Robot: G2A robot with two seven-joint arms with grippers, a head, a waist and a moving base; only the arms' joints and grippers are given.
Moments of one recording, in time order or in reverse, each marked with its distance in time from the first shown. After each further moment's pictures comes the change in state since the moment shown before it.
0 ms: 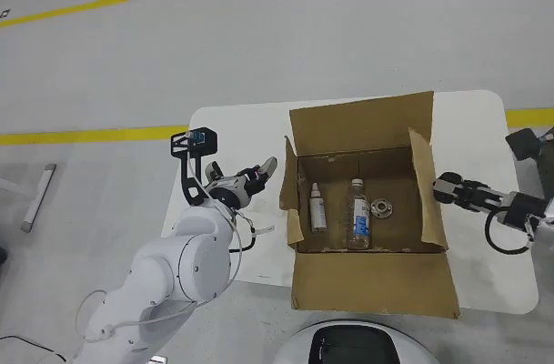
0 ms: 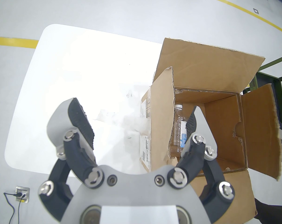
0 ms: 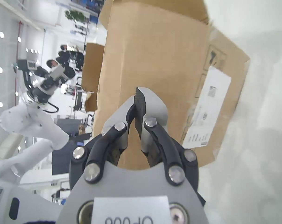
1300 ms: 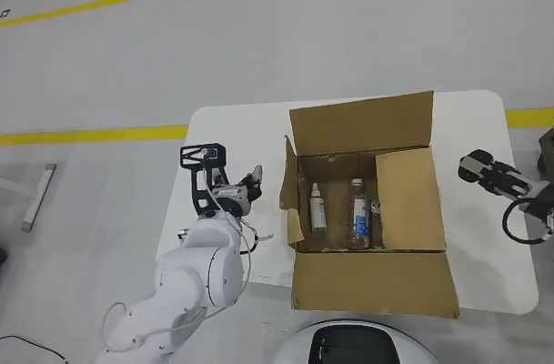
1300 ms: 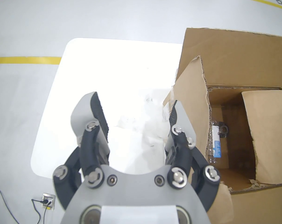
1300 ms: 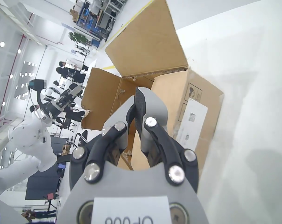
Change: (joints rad) left arm 0.106 -0.009 0.054 0.046 0.240 -0.085 0.055; right arm -0.081 0.016 0.110 0.011 0.055 -0.068 -0.273
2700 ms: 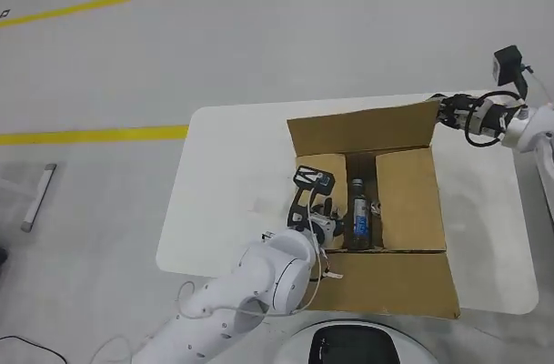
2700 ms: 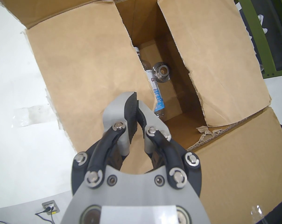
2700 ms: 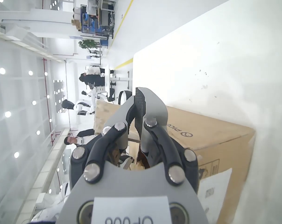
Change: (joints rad) left arm -0.104 -0.204 0.251 0.184 -0.195 -0.230 -0.011; right arm 0.714 0.002 -0.418 0.648 0.148 0.159 0.145
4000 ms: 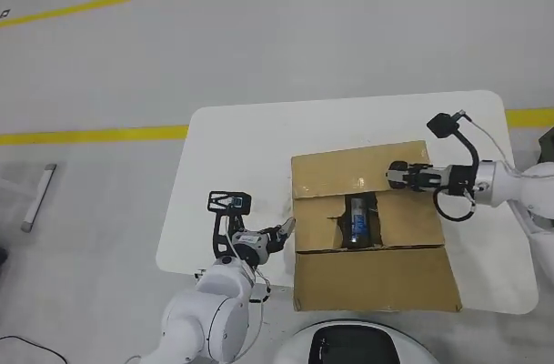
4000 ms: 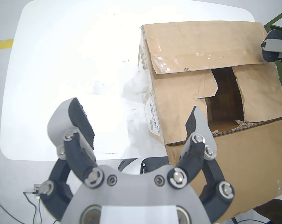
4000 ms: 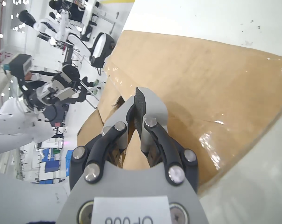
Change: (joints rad) left arm 0.479 0.083 -0.423 -0.333 0.277 -0.022 -0.038; right arm -0.249 0.048 -0.081 -0.326 -0.228 -0.302 0.117
